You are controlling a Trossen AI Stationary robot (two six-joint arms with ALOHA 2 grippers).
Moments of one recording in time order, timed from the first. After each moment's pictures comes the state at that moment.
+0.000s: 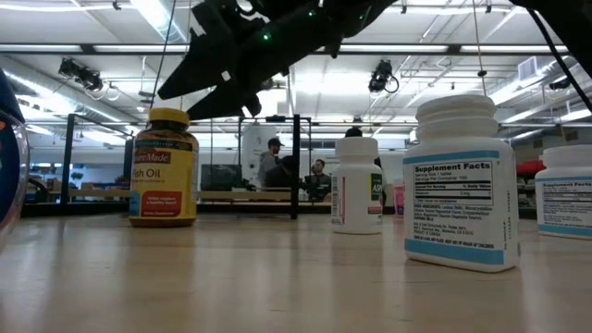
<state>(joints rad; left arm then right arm) 0.29 0.76 1.22 -0.69 0.04 -0.41 0.03 2.12 1.63 -0.04 0.00 0.11</state>
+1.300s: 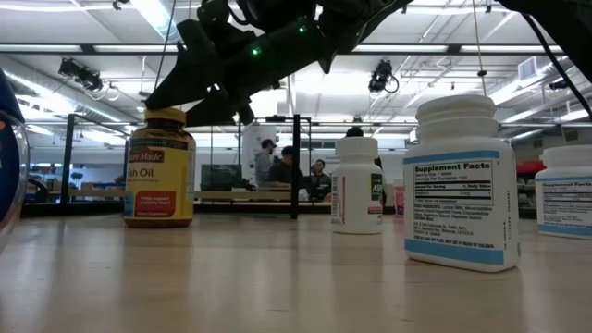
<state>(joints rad) 0.29 0.76 1.22 -0.75 0.04 -0.43 0.03 2.18 1.62 0.11 0.05 0.09</state>
